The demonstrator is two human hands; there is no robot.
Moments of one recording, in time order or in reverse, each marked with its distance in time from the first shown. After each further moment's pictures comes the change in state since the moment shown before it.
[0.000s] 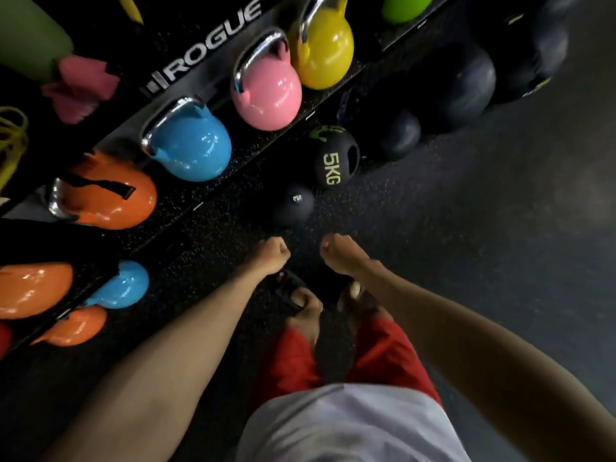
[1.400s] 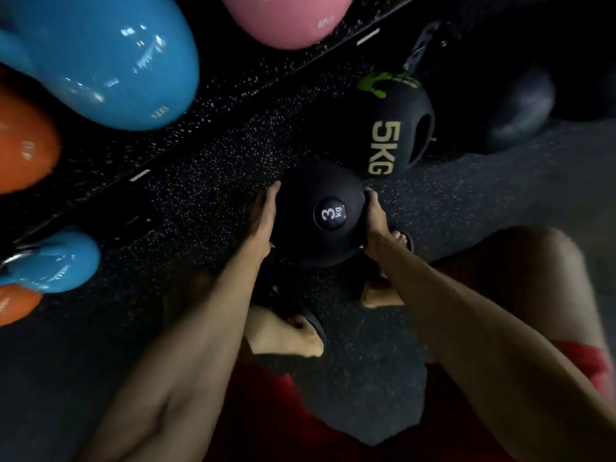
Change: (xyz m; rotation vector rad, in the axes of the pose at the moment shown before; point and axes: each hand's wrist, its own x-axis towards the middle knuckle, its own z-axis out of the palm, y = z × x) left_hand 0.324 -0.068 0.104 -1.181 0.194 -0.331; right_hand 0.372 0.120 0.083 1.188 0.145 0.244
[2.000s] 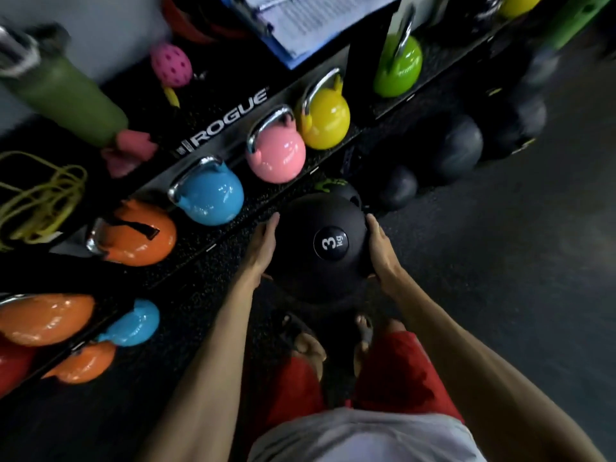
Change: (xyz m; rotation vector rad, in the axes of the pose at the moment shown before) left_hand -0.418 0.157 -0.068 0.254 -0.185 0.415; right_hand -0.438 -0.161 -0.073 -0.141 0.034 -0.339
